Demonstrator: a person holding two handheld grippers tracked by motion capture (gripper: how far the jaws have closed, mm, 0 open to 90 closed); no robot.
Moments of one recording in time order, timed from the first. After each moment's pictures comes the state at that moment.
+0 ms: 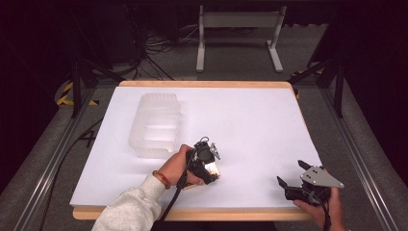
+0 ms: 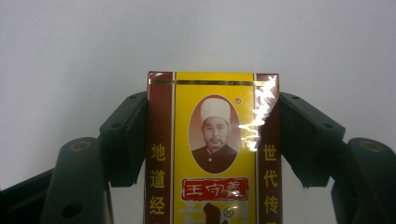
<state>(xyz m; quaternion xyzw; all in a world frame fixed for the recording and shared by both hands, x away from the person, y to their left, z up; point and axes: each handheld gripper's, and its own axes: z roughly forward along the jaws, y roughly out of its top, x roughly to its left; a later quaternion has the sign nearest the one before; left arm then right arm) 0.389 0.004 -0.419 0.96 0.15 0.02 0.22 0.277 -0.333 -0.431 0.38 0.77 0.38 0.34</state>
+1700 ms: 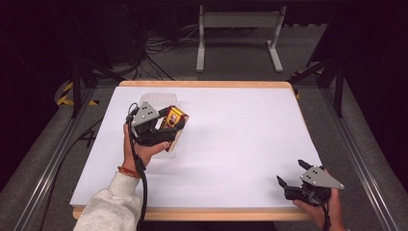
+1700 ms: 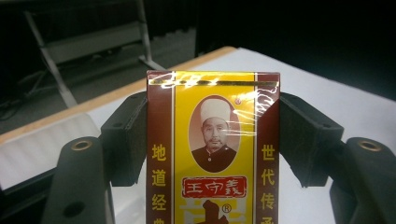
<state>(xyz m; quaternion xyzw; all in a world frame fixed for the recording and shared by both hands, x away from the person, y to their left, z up) 0.396 0.137 -0.326 0.75 0.32 0.22 0.54 0.276 -0.331 -0.430 0.38 0.77 0.38 0.35</state>
